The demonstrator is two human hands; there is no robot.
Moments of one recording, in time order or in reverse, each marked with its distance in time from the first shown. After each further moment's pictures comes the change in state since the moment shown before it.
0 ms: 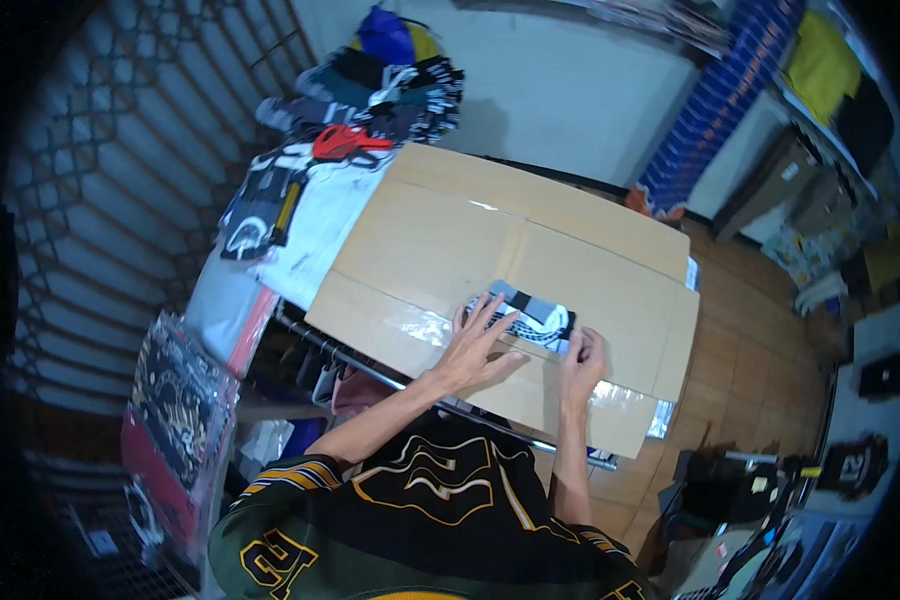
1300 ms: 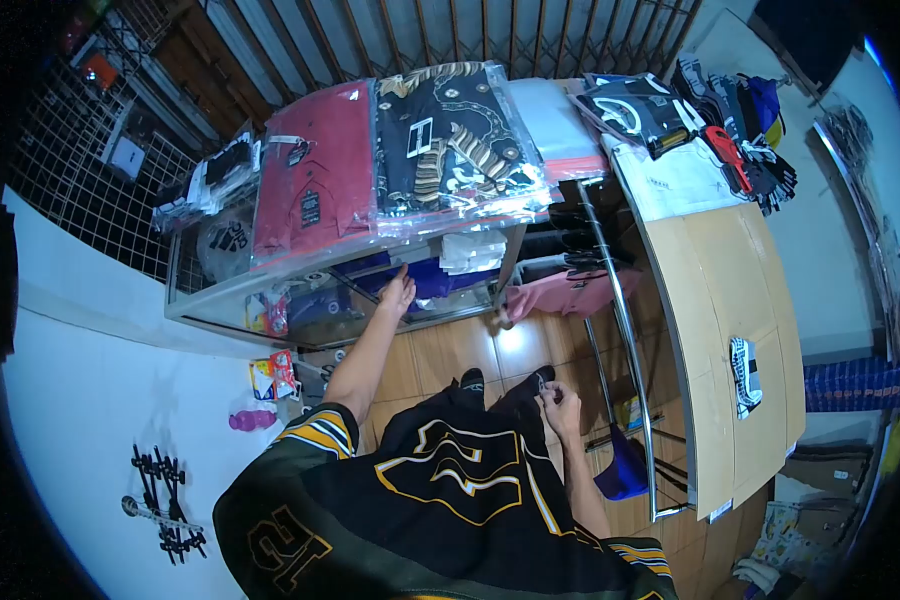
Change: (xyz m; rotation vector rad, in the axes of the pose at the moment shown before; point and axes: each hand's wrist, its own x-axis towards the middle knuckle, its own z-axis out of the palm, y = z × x) left_hand -0.665 -0.199 -0.057 -1.372 1.898 -1.309; right_hand -0.361 0.052 0.049 -0.246 -1.439 -0.221
